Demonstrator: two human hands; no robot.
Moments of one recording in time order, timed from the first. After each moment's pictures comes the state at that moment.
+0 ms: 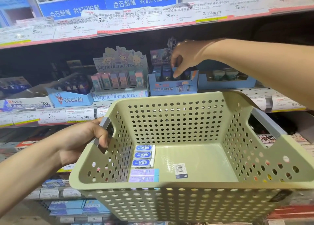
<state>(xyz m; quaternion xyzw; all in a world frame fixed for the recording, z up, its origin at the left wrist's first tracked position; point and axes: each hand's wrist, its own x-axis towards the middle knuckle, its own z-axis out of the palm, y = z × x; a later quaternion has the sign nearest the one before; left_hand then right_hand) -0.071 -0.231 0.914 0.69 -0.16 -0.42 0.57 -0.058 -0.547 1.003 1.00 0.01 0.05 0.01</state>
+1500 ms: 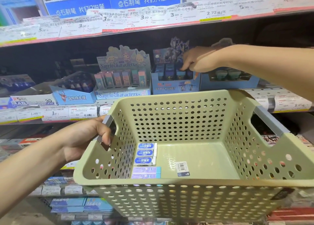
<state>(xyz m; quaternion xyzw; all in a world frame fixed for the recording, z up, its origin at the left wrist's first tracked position) -0.072 -0.227 0.911 0.69 -0.18 -0.42 0.56 -0.065 -0.547 0.984 0.99 -0.02 0.08 0.06</state>
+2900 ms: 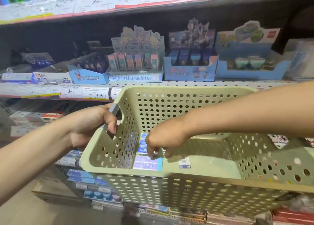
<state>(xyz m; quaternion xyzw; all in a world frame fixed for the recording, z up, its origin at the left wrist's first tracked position) -0.090 -0.226 0.904 0.72 -0.11 -0.37 0.58 -0.110 -0.408 0.857 0.88 0.40 -0.19 0.16</state>
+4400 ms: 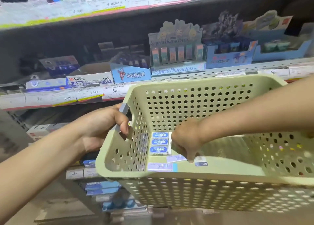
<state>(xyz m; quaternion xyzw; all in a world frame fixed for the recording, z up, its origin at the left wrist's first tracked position) -0.031 -0.077 0.906 0.70 -0.20 -0.42 0.54 -0.088 -0.263 0.843 0.94 0.13 -0.26 0.20</state>
